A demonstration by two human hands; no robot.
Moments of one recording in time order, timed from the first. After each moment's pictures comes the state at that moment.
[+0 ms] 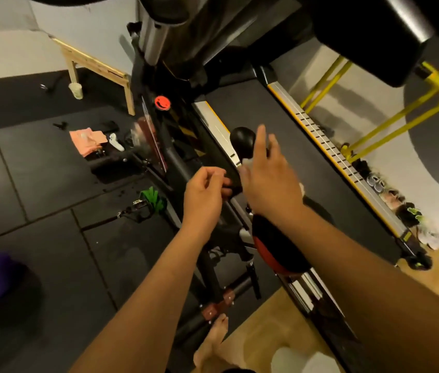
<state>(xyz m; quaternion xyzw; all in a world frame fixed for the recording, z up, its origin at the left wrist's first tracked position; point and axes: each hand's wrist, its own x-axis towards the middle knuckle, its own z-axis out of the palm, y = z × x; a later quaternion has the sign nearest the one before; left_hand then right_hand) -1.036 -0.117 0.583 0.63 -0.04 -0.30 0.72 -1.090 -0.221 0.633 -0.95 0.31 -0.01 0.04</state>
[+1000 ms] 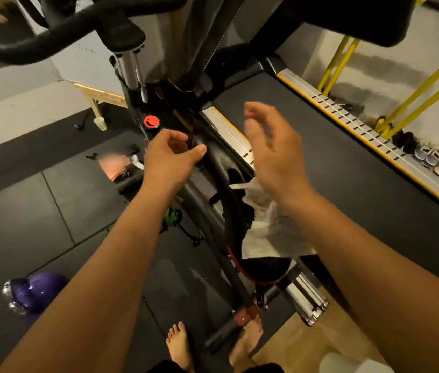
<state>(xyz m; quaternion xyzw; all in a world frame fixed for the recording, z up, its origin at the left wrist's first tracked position) -0.987 -0.156 0.632 0.78 -0.12 -0.20 0.59 -1.108 -0.283 0.664 -0.81 0.23 -0.35 0.41</state>
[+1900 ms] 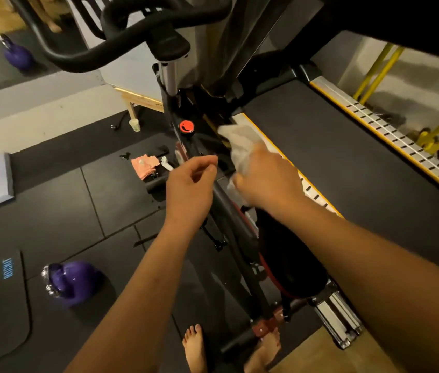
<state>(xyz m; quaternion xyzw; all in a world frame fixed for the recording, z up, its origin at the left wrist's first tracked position) -1.013 -0.116 0.633 0.77 -0.11 -0.14 0.61 -1.060 -0.246 0.651 -0.94 0.32 0.01 0.14</state>
